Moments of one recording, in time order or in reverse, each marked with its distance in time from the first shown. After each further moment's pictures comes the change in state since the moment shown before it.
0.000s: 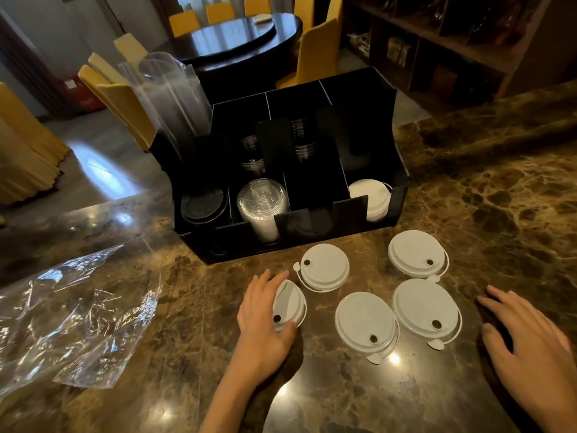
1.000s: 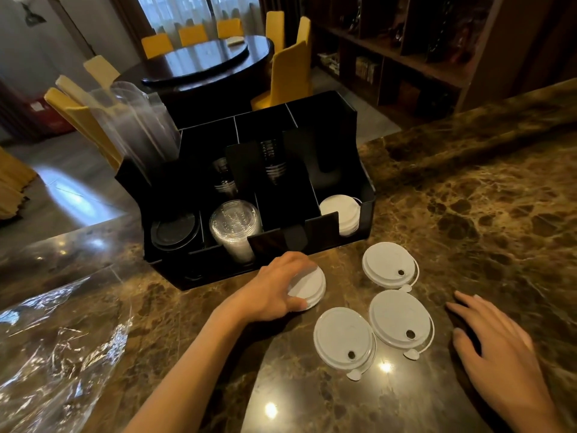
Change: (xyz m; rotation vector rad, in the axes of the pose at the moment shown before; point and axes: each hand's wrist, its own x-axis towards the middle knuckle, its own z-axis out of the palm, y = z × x) left_hand 0.117 0.034 0.002 0.218 -0.546 0.361; right_hand -0.003 -0.005 -0.003 0.046 0.044 0.003
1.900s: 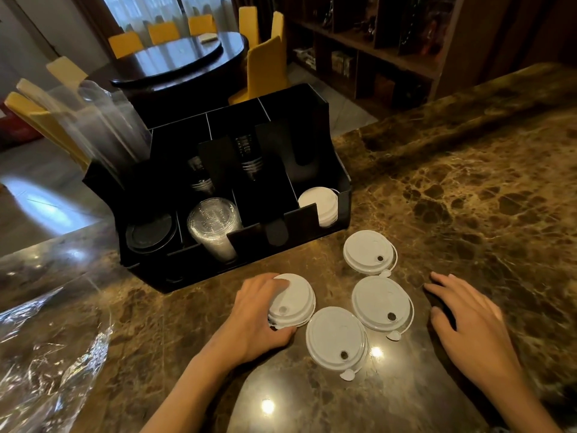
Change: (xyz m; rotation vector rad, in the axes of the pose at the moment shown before) left_hand -0.049 -0.001 0.048 0.019 0.306 0.089; right_hand -0.002 0.009 0.007 0.046 0.052 -0.045
